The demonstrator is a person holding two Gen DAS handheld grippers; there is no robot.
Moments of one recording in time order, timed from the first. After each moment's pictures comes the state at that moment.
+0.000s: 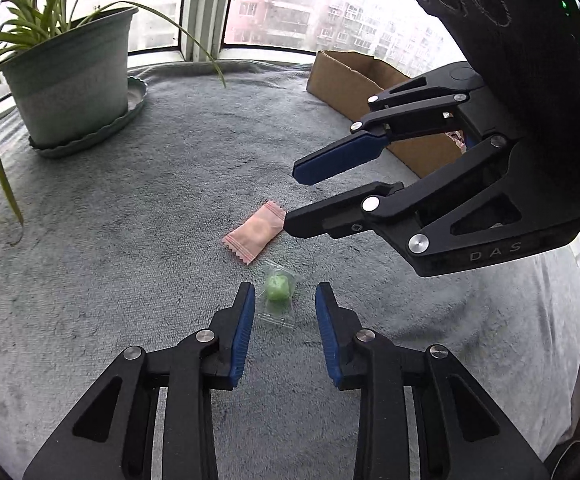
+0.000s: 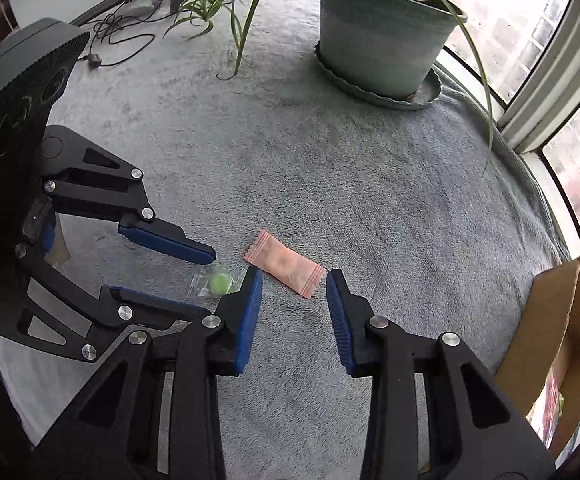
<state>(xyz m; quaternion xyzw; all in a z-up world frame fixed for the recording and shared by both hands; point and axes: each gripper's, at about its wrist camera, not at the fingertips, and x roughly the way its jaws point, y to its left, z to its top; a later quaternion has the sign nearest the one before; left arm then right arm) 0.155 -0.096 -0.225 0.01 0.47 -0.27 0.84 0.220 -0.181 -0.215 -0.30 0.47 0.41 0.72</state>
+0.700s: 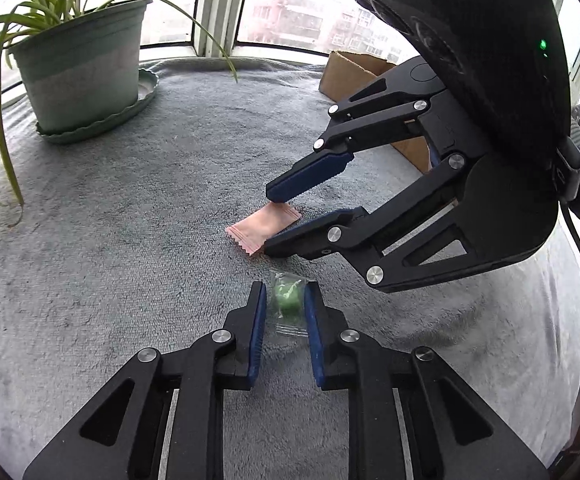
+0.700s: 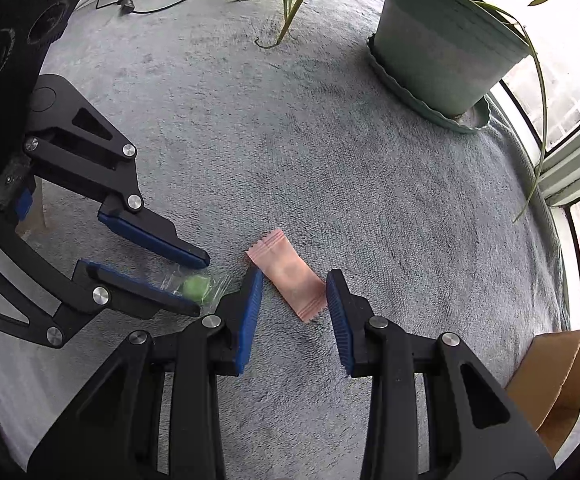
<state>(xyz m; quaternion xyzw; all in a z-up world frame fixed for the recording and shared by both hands) 0.152 -0.096 -0.234 -0.01 0.46 -0.25 0.85 0.219 -0.157 -0.239 -0.38 0.44 0.45 0.68</state>
